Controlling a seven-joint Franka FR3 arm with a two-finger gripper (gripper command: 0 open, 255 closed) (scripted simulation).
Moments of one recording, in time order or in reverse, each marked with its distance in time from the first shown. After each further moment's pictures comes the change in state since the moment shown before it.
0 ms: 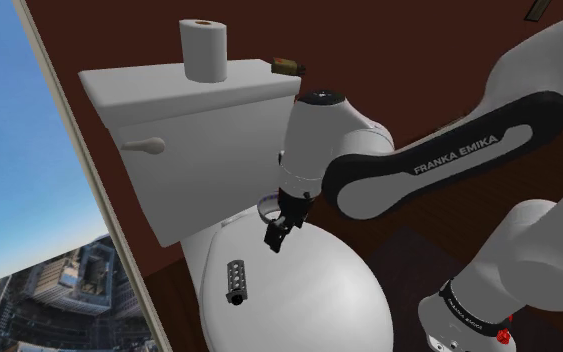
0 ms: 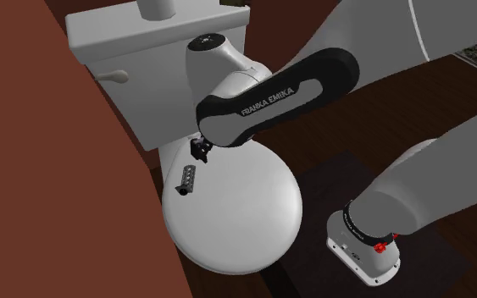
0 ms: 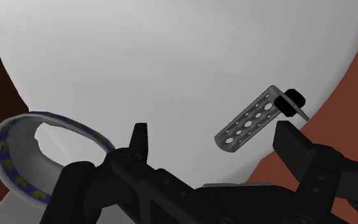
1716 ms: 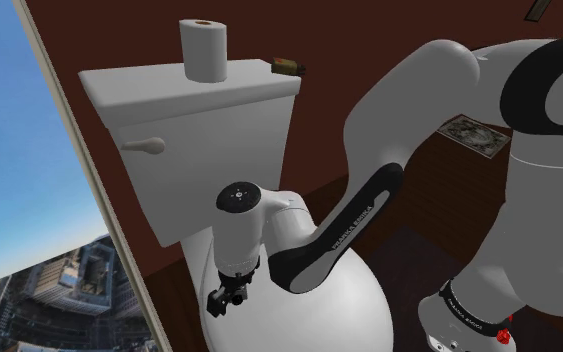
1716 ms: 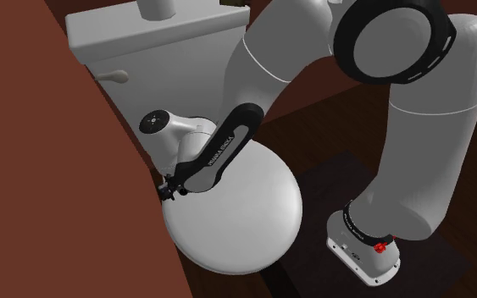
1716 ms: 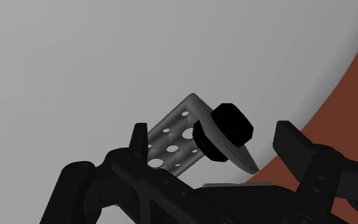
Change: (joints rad) arm 0.193 0.639 -0.038 0.305 -0.557 0.210 0.512
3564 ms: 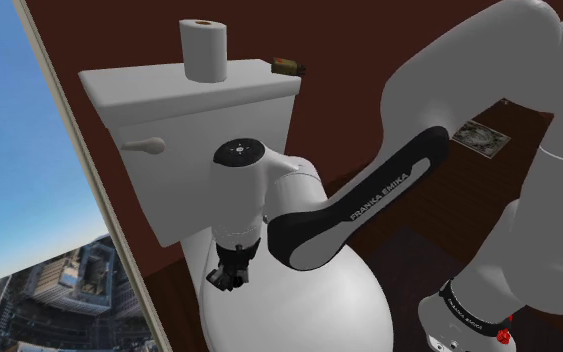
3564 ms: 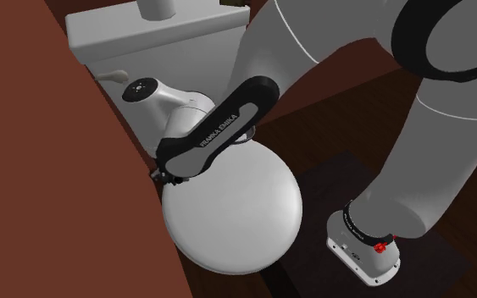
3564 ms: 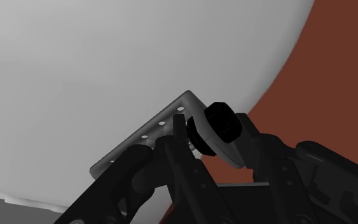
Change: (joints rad) arm -0.078 -0.180 0.104 0.006 0.169 -0.157 -0.117
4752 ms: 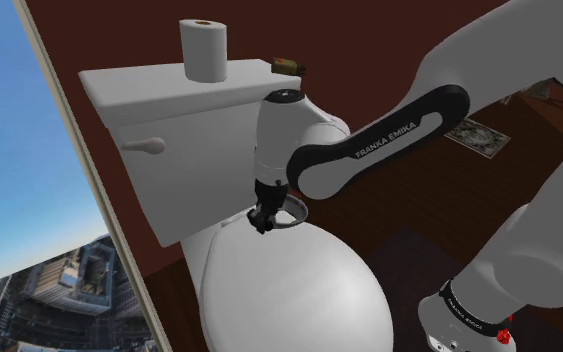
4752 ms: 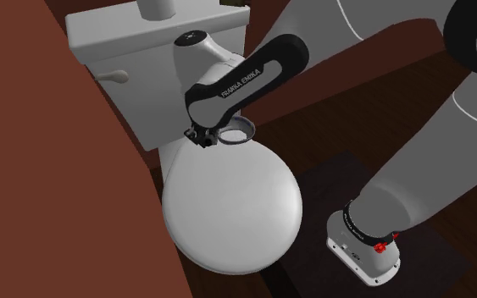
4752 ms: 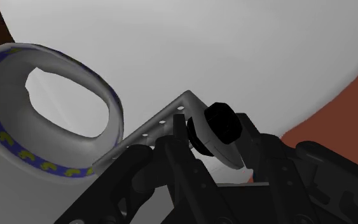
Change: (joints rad) arm -0.207 -0.207 -0.059 -0.125 0.189 -0.025 -0.388
